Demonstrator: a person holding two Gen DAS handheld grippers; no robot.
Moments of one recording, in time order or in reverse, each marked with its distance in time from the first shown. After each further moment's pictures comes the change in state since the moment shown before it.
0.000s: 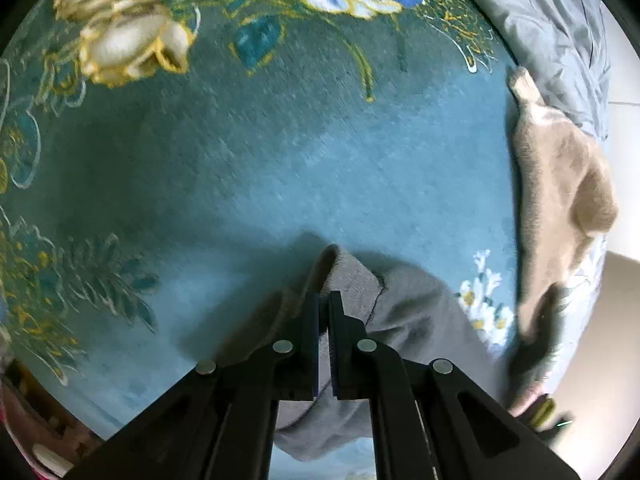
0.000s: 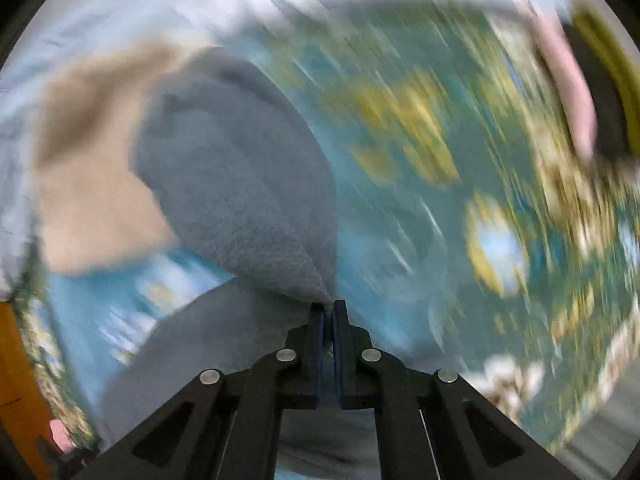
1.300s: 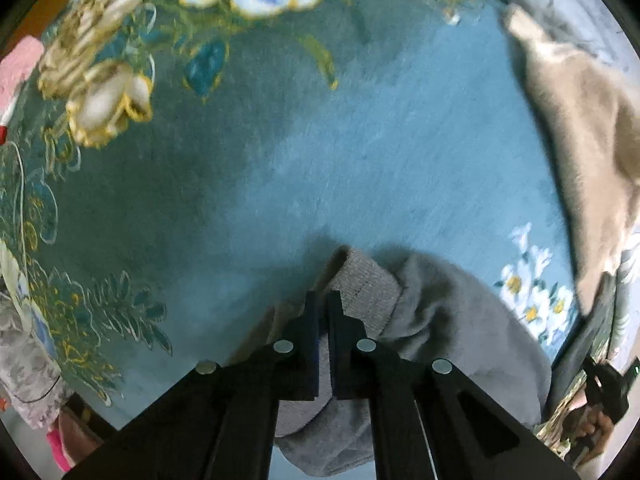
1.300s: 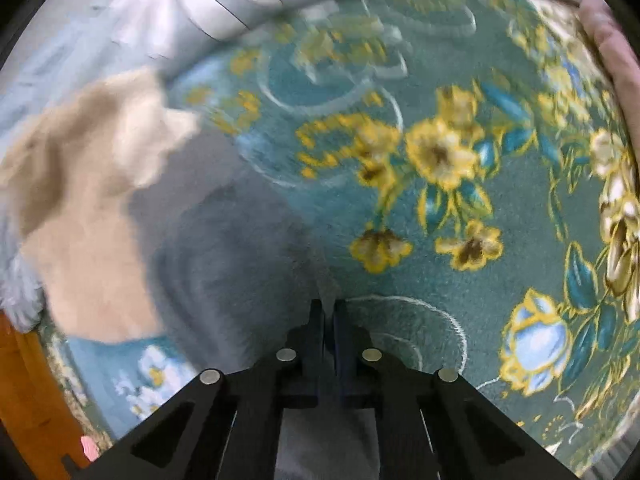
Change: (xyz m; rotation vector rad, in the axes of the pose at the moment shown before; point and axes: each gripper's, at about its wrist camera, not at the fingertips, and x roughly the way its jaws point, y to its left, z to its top) left arm 0.035 -0.081 0.048 0.185 -0.097 0.246; right arm 0.012 -0.020 0.106 -0.034 -0.109 0.200
